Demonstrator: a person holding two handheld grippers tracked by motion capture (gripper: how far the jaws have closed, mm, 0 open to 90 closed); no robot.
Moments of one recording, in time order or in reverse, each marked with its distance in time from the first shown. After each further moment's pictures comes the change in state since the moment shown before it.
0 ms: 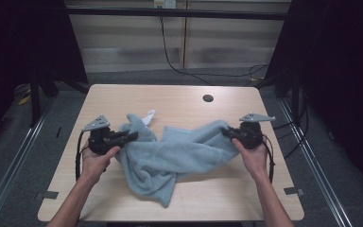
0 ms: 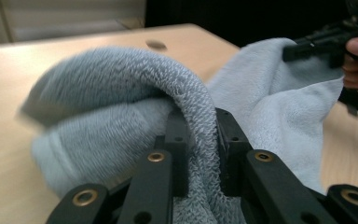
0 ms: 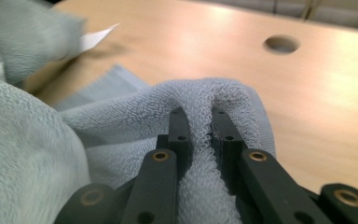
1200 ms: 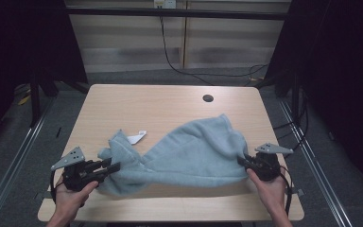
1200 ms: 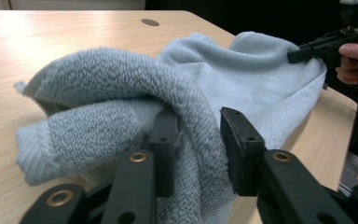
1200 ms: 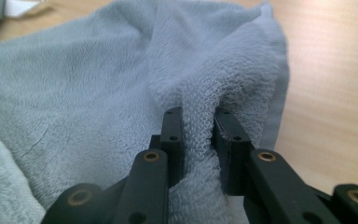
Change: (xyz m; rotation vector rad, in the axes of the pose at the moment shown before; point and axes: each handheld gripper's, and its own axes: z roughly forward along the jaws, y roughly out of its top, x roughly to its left) left arm -0.041 -0.062 -0.075 0.022 -0.011 -0.002; right arm 0.018 -0.079 -0.057 0.101 -0.093 0.054
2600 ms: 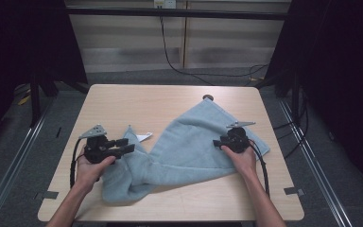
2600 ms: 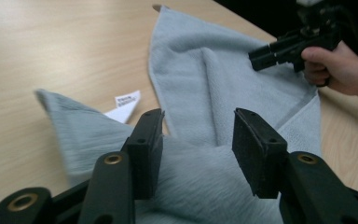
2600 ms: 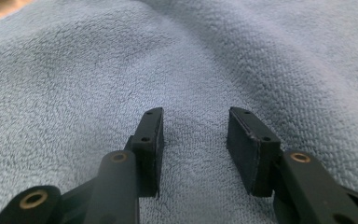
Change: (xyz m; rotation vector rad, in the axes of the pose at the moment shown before) left arm 0.054 0.032 0.062 0.074 0.036 -0.052; right arm -0.024 0.046 0.131 0.108 0.089 -0.026
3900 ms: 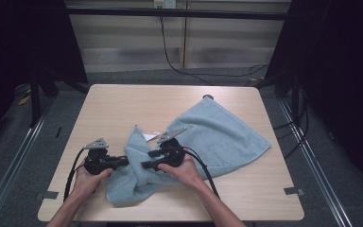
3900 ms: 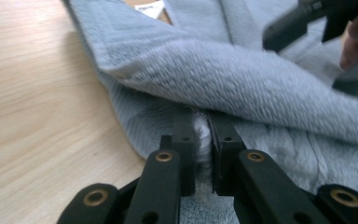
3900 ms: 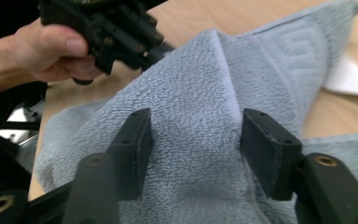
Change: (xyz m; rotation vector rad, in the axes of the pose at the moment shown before) left arm 0.009 -0.047 0.014 0.177 -0.035 -0.031; right arm 0.204 0.045 0.047 -0.012 0.602 -0.255
